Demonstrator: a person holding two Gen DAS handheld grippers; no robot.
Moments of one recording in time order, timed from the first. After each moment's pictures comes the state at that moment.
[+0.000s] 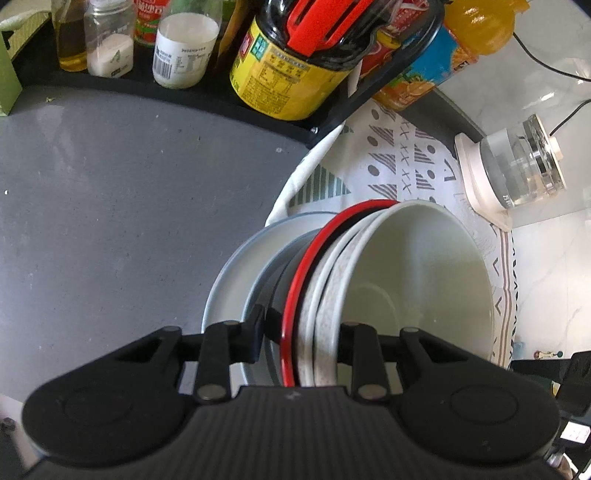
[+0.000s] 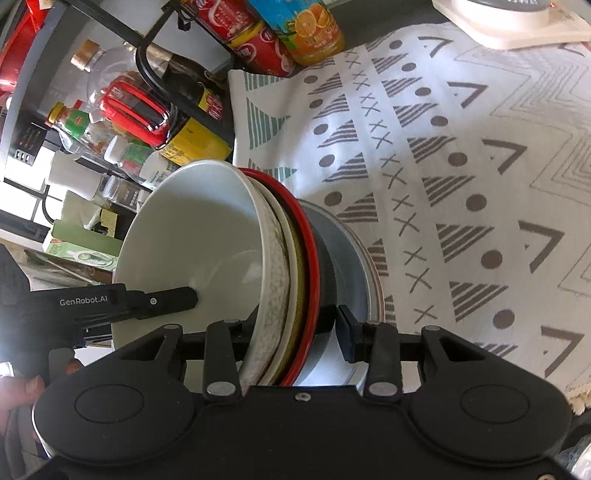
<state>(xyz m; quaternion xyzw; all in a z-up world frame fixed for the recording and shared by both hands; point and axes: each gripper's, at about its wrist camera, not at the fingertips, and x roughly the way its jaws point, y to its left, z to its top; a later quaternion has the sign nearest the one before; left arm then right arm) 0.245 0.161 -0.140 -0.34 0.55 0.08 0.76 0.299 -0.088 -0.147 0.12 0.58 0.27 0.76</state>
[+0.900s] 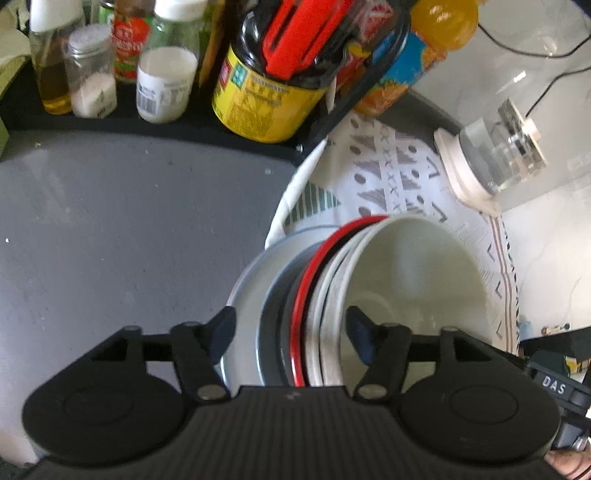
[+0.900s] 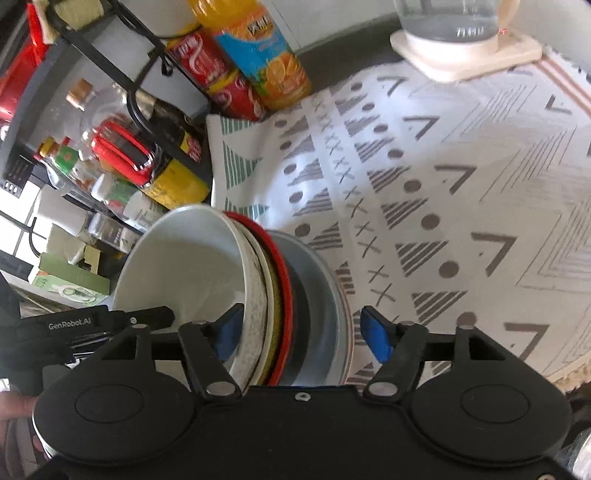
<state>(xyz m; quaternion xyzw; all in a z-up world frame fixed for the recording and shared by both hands) 0.235 0.167 -0.126 -0.29 0.52 0.05 0.80 0.282 -0.112 -0.127 0.13 0.52 0.22 0.82</state>
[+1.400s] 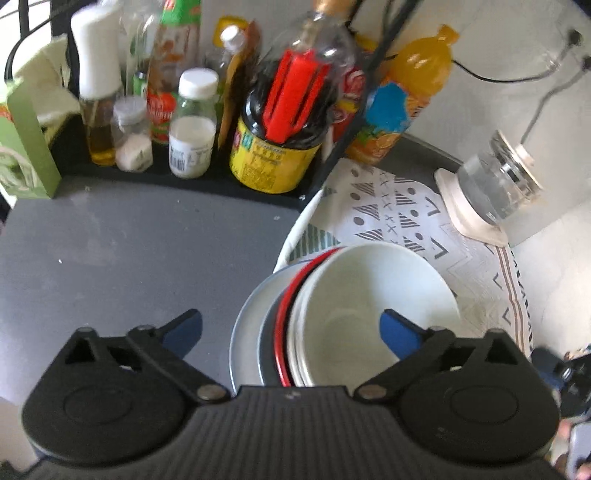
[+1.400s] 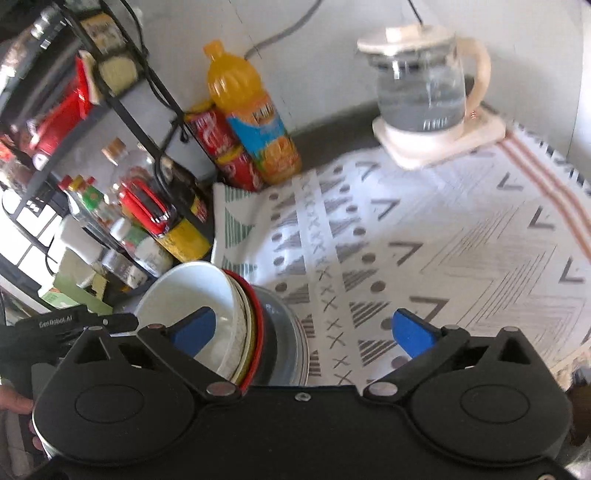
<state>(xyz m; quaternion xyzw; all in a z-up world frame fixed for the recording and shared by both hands) 0.205 0.135 -0.070 -0.24 0.46 0.11 0.85 0.251 -0.171 -0.066 0.11 0.41 0.21 0.88</state>
